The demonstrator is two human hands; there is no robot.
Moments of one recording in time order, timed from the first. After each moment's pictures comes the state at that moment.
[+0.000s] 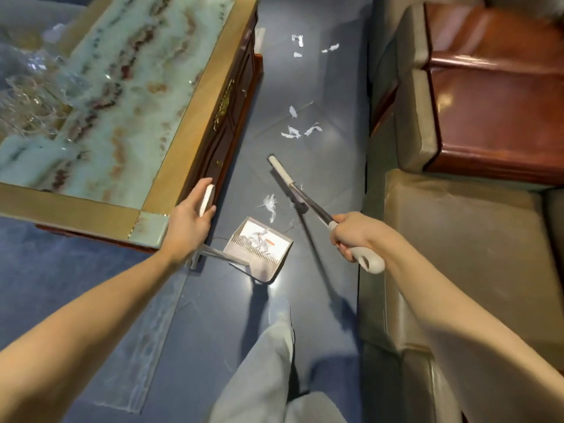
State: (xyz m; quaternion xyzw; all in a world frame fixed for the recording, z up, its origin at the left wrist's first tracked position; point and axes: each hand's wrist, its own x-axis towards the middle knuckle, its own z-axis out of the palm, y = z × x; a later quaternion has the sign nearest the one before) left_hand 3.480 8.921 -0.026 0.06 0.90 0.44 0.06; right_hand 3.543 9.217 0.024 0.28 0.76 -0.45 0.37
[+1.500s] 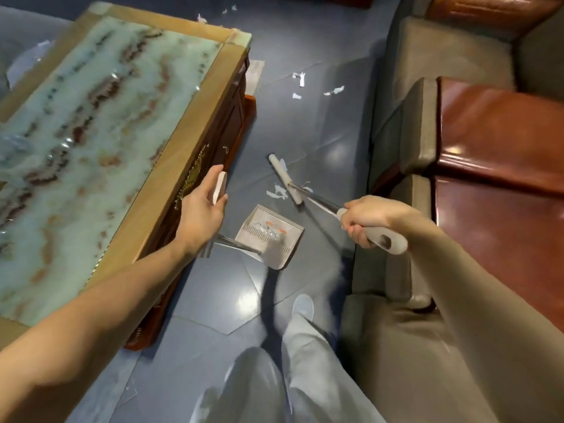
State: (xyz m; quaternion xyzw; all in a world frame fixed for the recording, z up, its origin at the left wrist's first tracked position) left_hand 3.107 9.154 -0.022 0.02 0.90 0.44 0.00; right_hand 3.141 9.449 0.060 0.22 0.77 -0.44 0.40
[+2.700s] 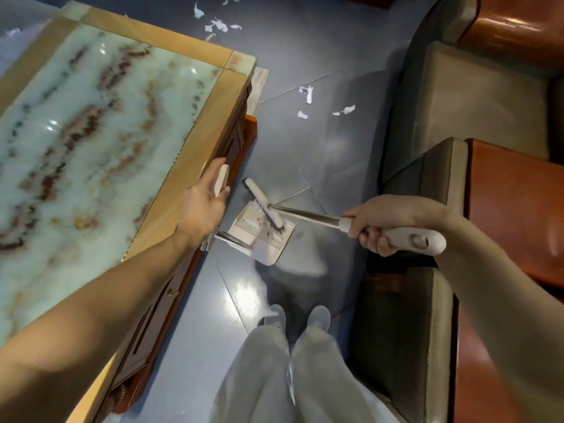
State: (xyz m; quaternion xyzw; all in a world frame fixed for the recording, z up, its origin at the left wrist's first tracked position) left_hand 2.822 9.182 -0.016 -0.03 0.91 0.41 0.05; right_hand 2.848 9.473 0.098 0.33 0.59 -0.46 0.57
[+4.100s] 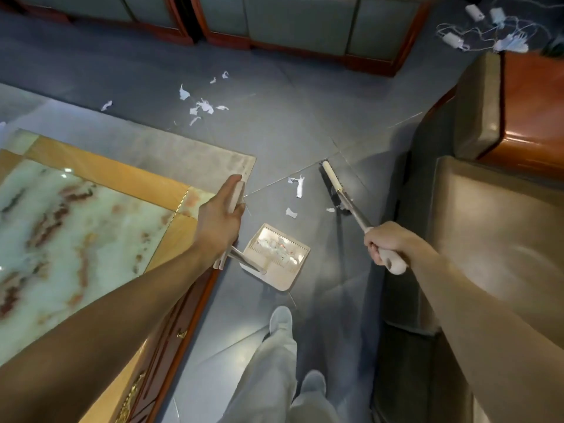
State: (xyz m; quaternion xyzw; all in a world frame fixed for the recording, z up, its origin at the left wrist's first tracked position) left_hand 2.321 9.404 -0.026 -0.10 0.89 0.44 0.07; right_hand 2.348 9.708 -0.024 0.37 0.73 -0.44 0.39
